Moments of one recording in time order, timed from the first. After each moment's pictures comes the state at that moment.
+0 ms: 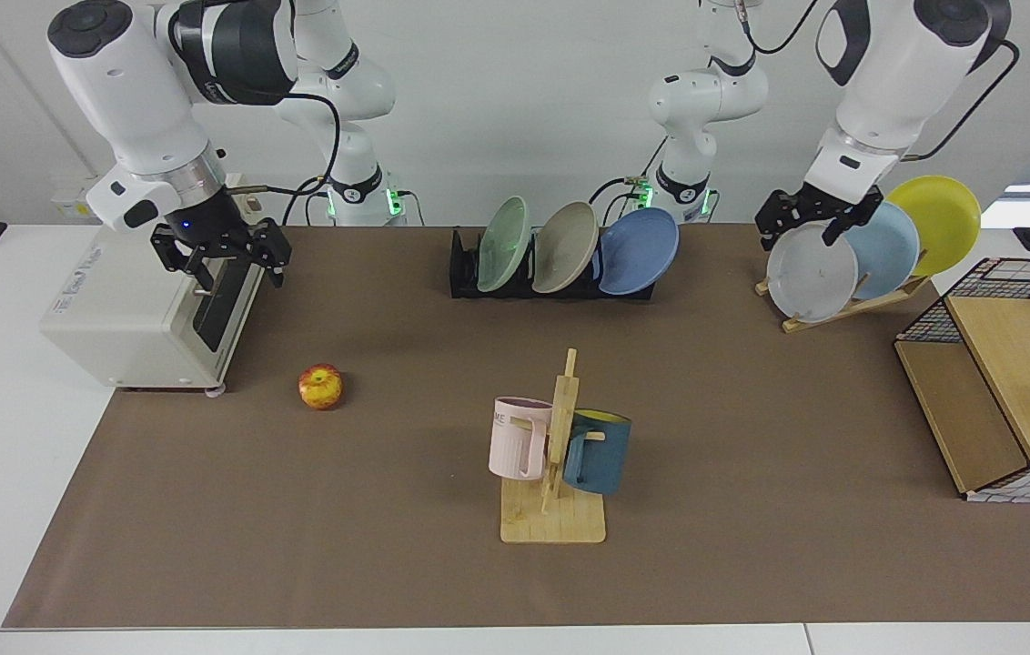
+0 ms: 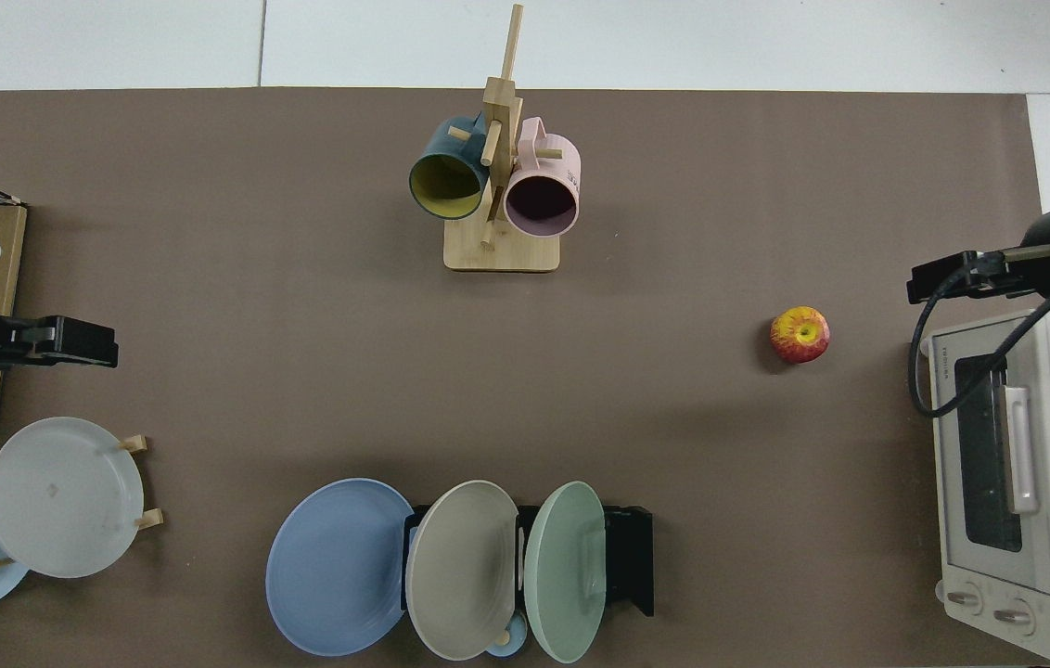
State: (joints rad) left arm 0.15 -0.11 -0.25 -1.78 0.00 1.59 -0.15; right arm 0.09 0.04 -0.11 -1.63 0.02 1.70 -0.05
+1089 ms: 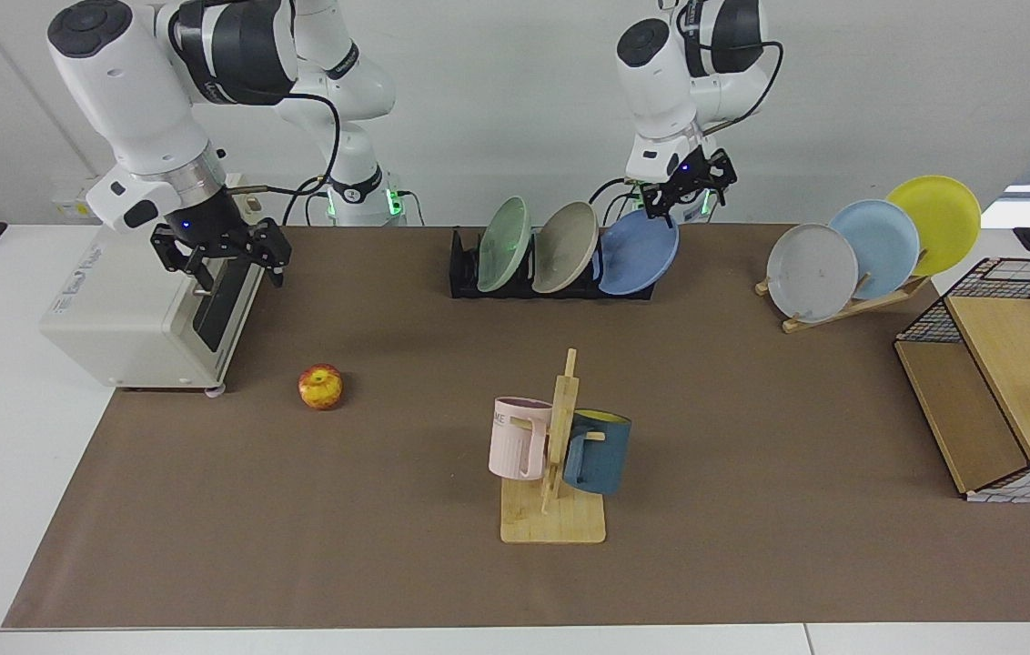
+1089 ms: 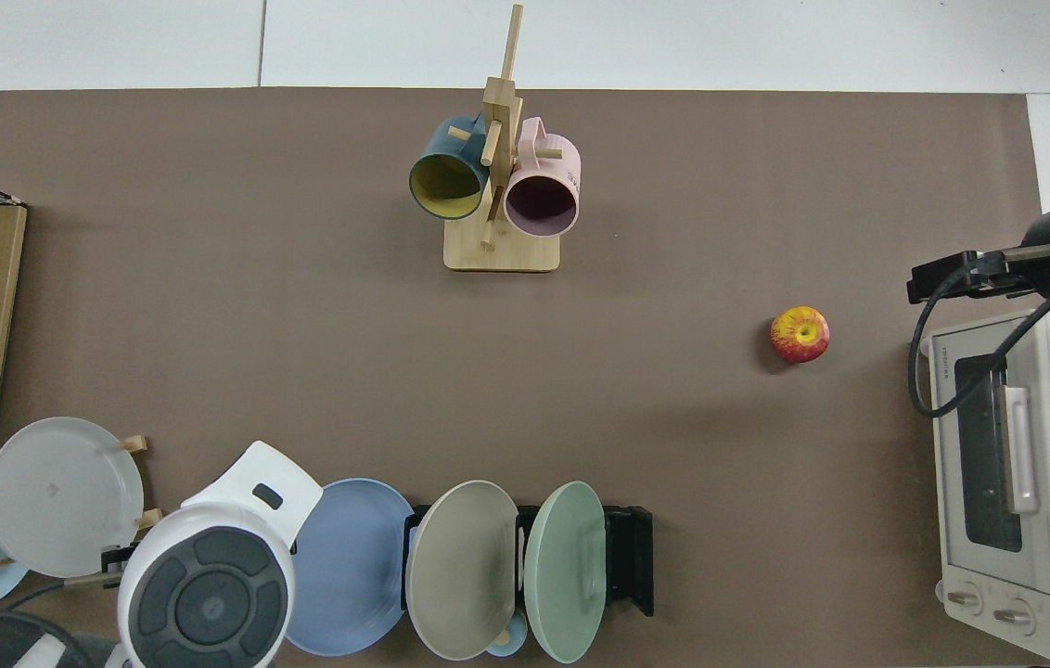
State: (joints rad) left arm 0.10 -0.52 -0.61 -2.37 0.14 1.75 -0.55; right arm 0.09 0.04 -0.11 -1.63 0.02 1.70 -0.05
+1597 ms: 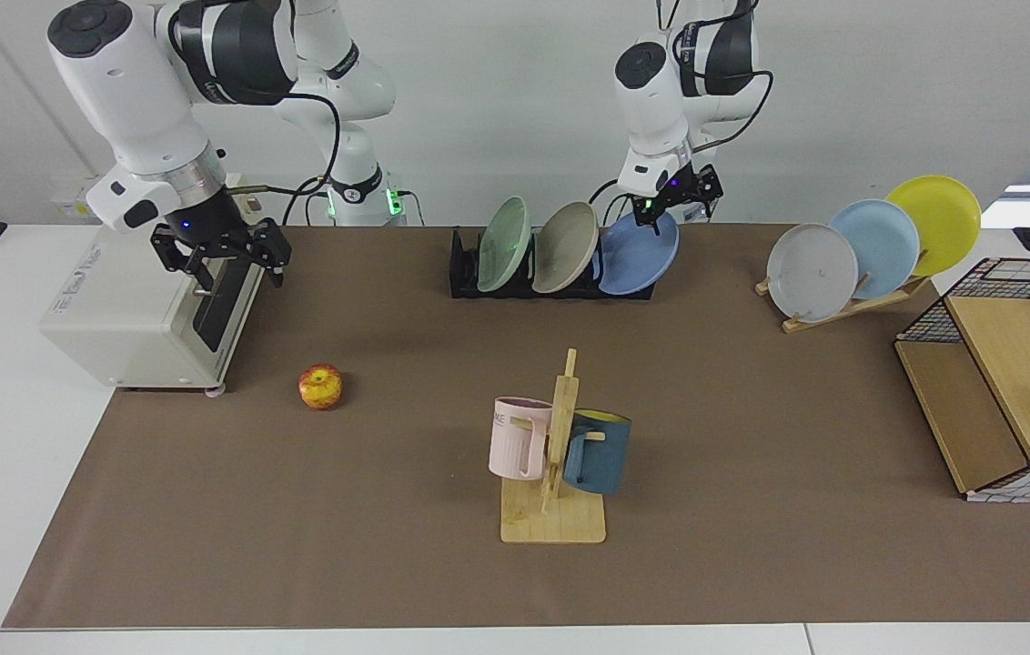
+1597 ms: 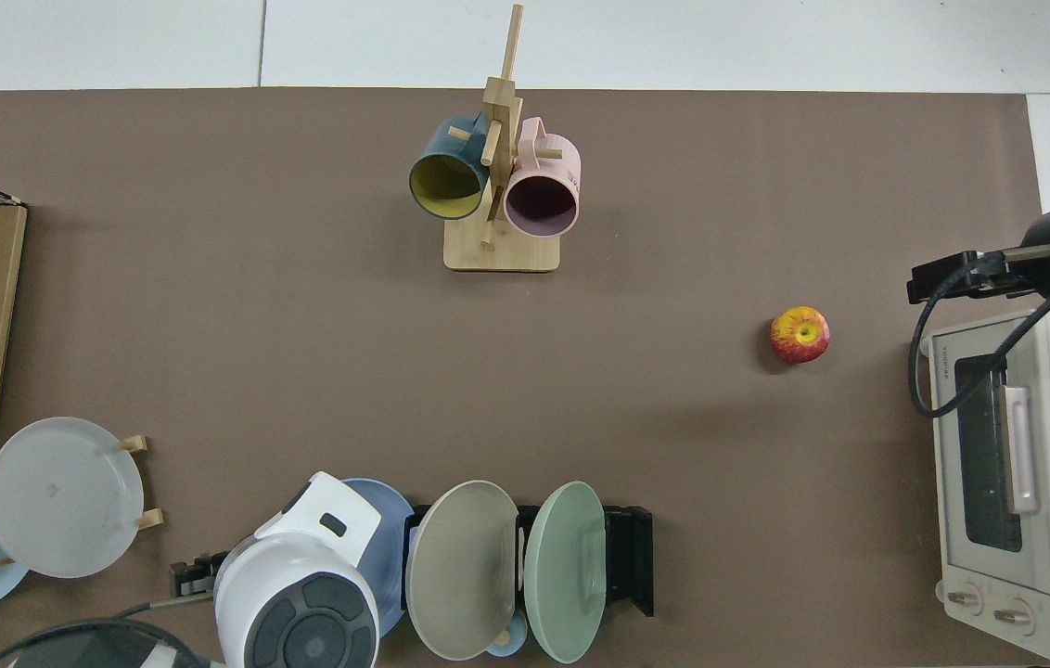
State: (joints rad) left arm 0.08 -0.53 -0.61 -2.46 0.08 1.82 -0.50; right arm 0.09 0.04 -0.11 -1.63 0.02 1.70 -0.05
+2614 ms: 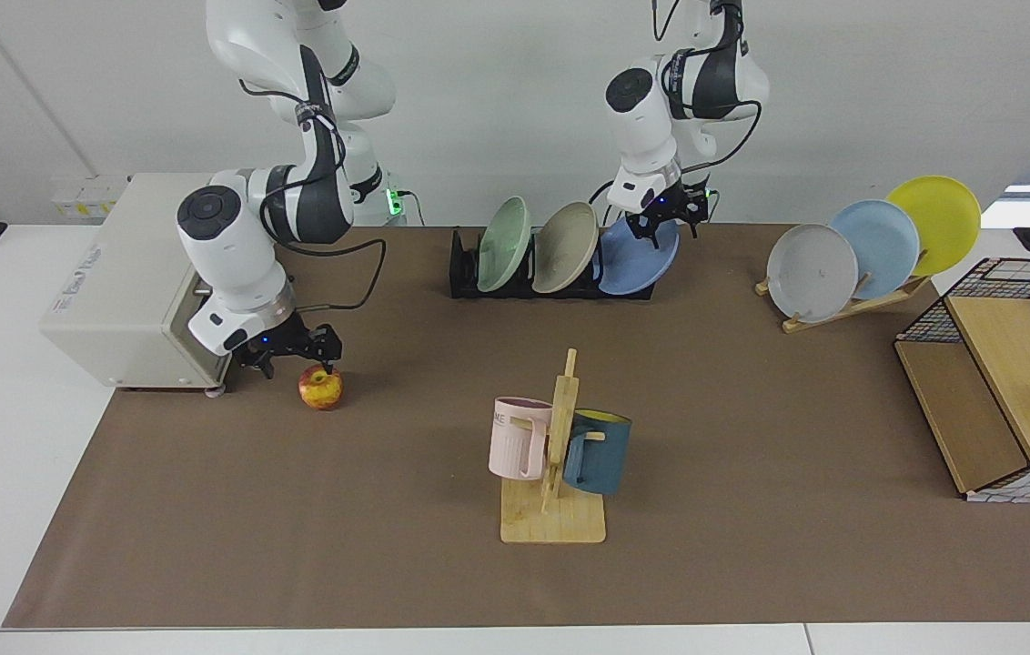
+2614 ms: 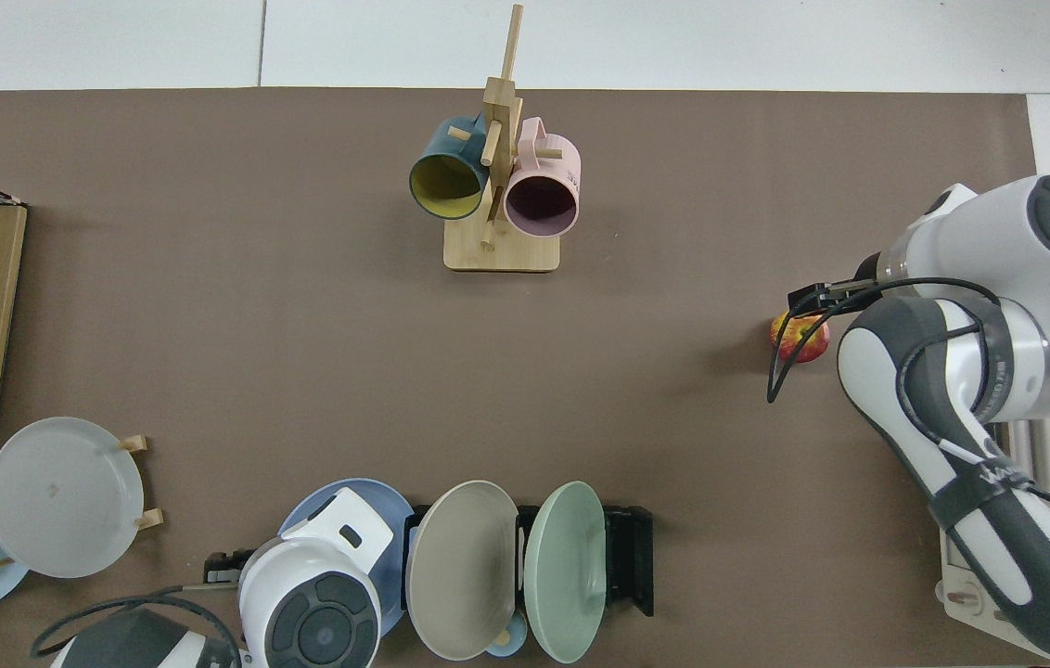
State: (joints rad) left arm 0.09 -0.52 -0.66 -2.55 0.08 1.93 -0.45; right arm 0.13 0.21 -0.10 -1.93 0.02 2.16 -0.05
